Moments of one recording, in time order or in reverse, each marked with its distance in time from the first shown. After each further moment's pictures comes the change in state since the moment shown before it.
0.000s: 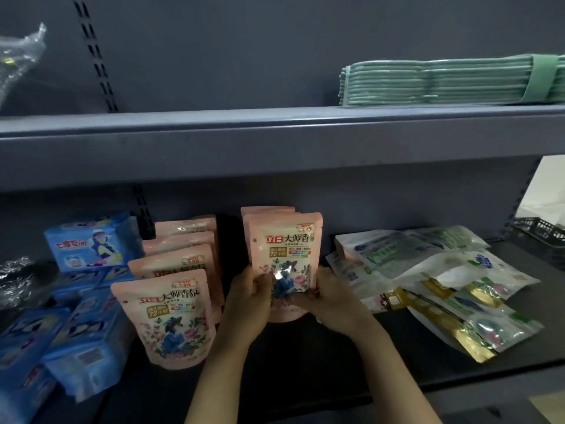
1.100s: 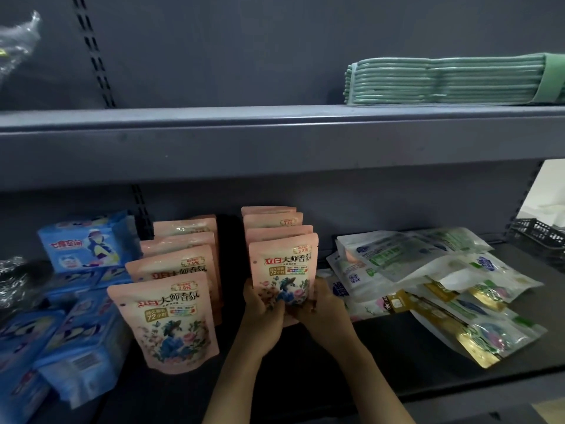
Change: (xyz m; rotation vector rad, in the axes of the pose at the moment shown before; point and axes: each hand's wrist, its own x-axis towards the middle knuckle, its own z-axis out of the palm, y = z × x) left_hand 0.006 -0.027 0.022 -0.137 -0.102 -0.231; right_hand 0.003 0.016 0.029 -0.046 0.206 0.225
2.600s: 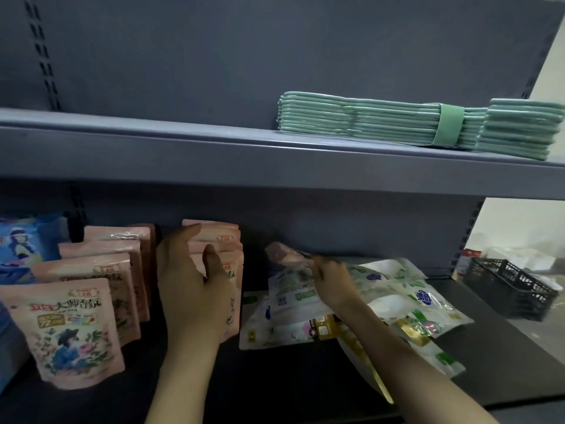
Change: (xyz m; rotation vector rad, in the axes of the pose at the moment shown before) left_hand -0.033 0.082 0.053 0.159 0.698 0.545; right_hand 0.082 0.041 -0.145 -0.554 0.135 -0.302
